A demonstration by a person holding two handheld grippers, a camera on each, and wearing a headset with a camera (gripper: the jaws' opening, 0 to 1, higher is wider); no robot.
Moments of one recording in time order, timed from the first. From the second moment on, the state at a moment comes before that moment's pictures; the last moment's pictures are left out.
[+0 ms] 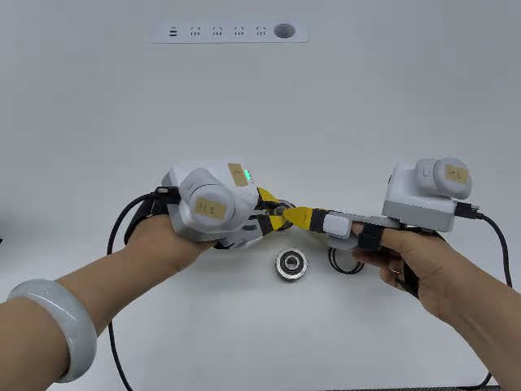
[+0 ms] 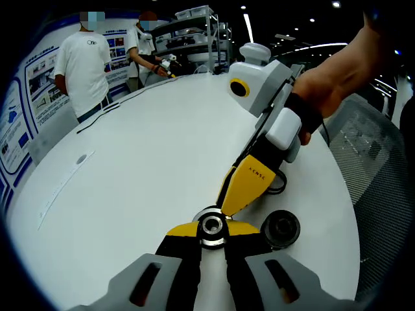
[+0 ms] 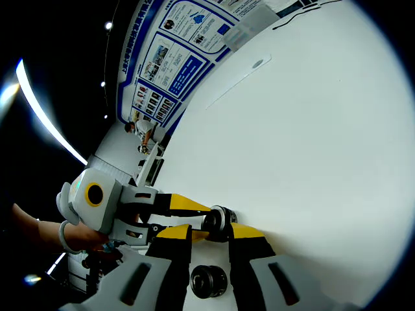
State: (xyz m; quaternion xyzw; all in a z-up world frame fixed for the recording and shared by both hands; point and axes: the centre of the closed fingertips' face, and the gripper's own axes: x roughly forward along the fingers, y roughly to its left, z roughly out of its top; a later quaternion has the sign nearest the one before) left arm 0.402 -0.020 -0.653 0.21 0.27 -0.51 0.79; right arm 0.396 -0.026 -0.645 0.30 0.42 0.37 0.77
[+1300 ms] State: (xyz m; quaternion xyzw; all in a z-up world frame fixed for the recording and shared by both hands) left arm 0.403 -0.019 -0.652 0.20 0.27 -0.51 0.79; right arm 0.394 -0.019 -0.639 0.31 0.42 0.38 0.76
